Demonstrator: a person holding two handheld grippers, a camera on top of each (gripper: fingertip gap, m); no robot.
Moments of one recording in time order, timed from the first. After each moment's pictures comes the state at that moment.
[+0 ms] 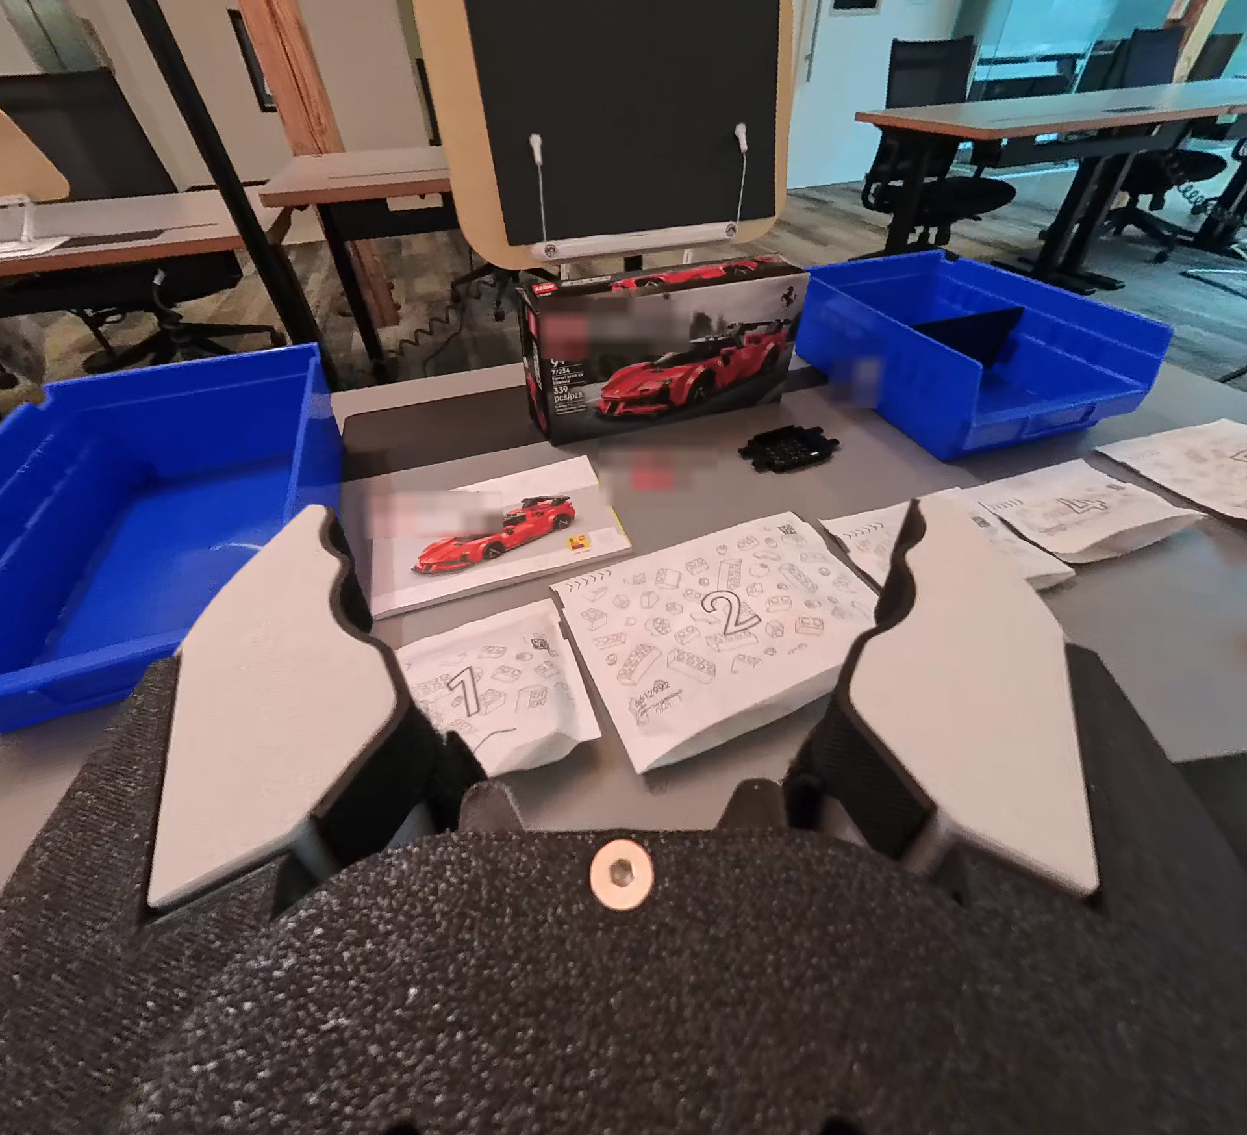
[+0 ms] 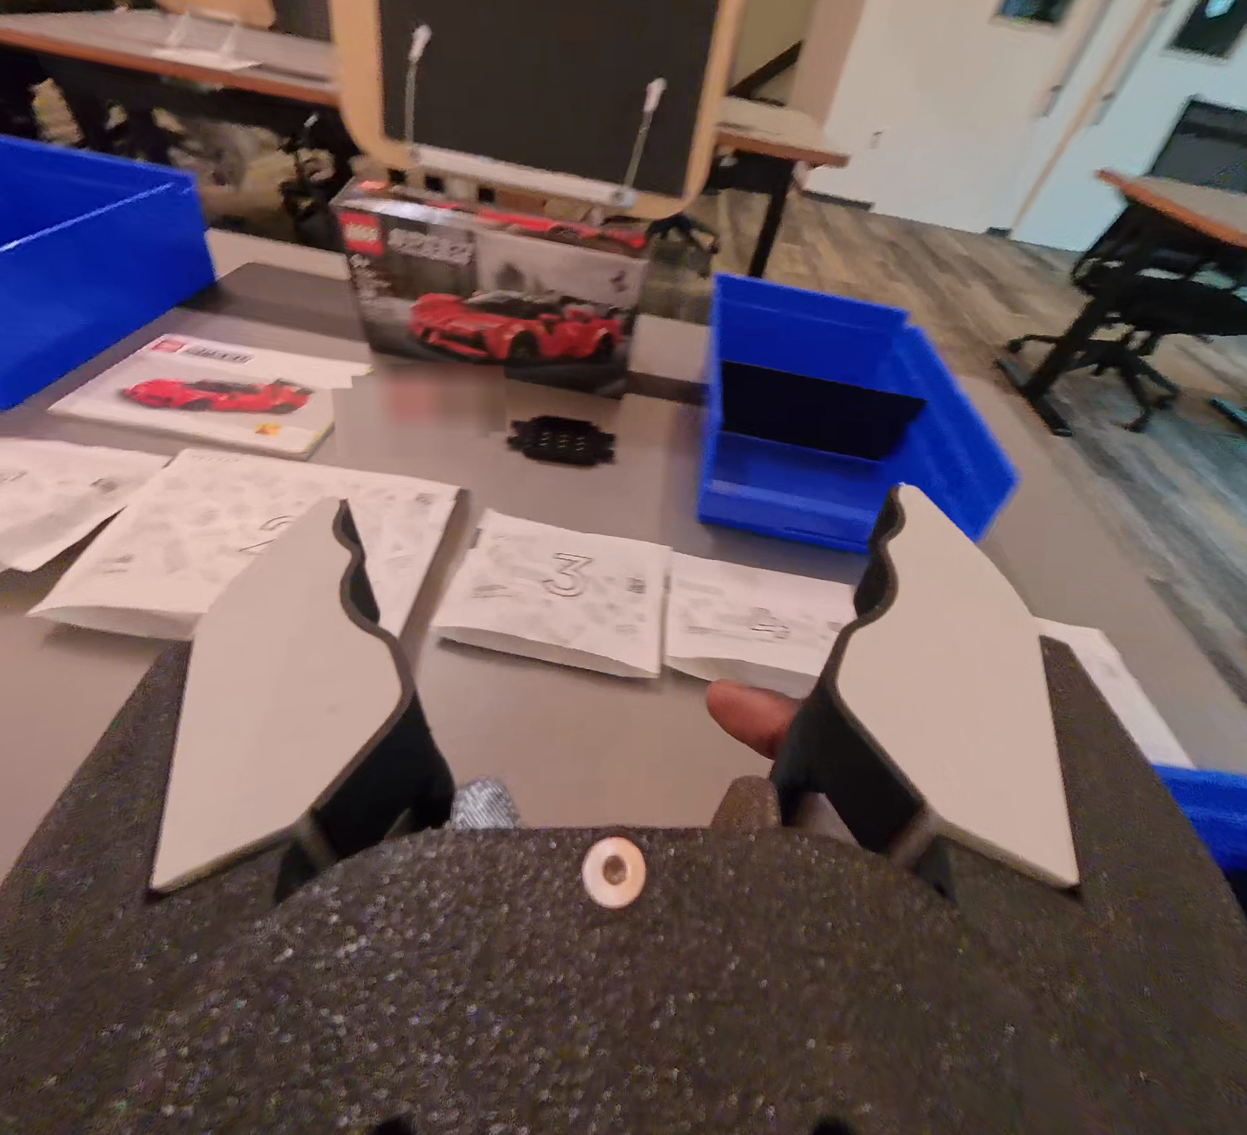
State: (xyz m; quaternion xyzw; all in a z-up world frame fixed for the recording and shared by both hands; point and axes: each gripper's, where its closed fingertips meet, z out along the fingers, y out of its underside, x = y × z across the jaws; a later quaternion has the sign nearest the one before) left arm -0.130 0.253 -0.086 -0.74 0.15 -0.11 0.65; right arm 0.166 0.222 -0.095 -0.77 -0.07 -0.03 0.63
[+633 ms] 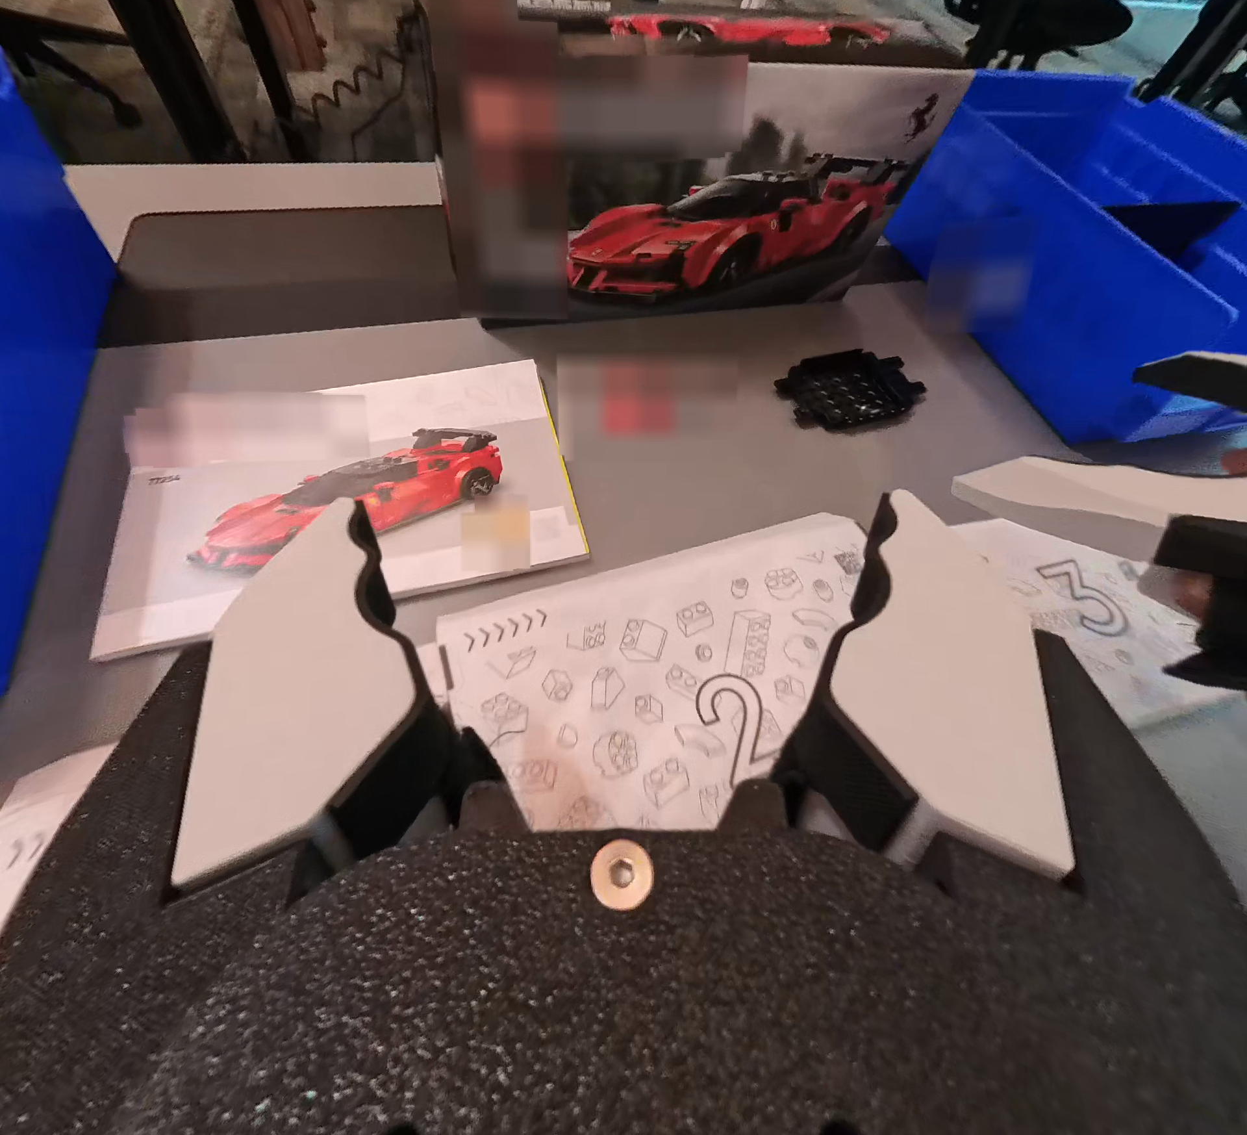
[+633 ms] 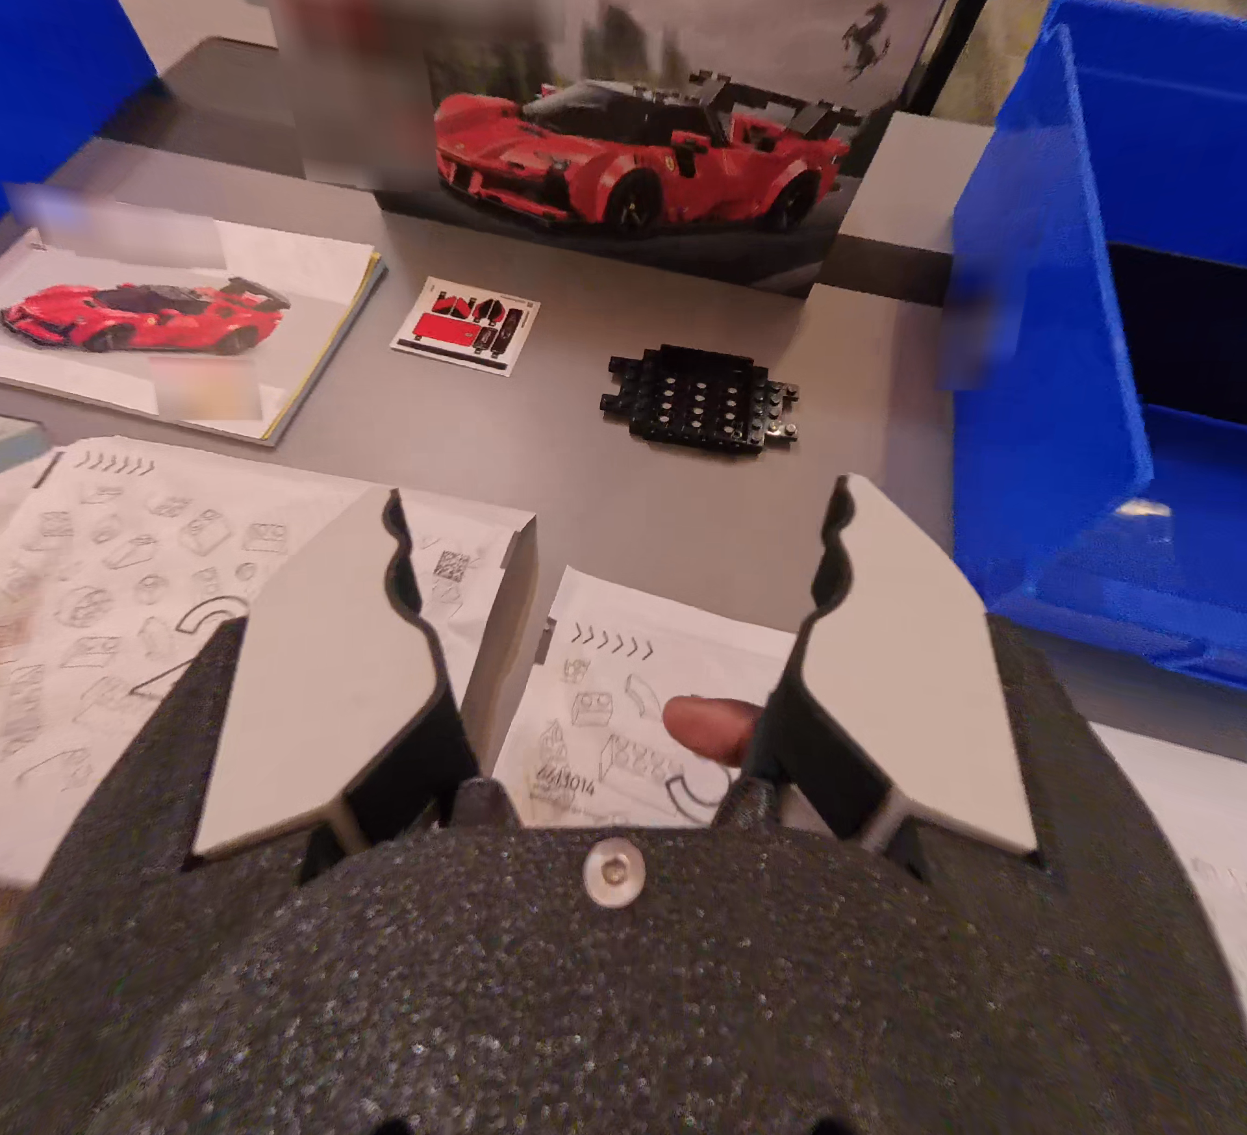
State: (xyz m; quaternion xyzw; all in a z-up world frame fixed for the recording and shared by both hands) left arm -0.071 0.387 -0.188 -0.83 0.11 -0.13 0.53; right arm 0.102 0.388 -0.210 -0.87 -0.09 0.04 0.49
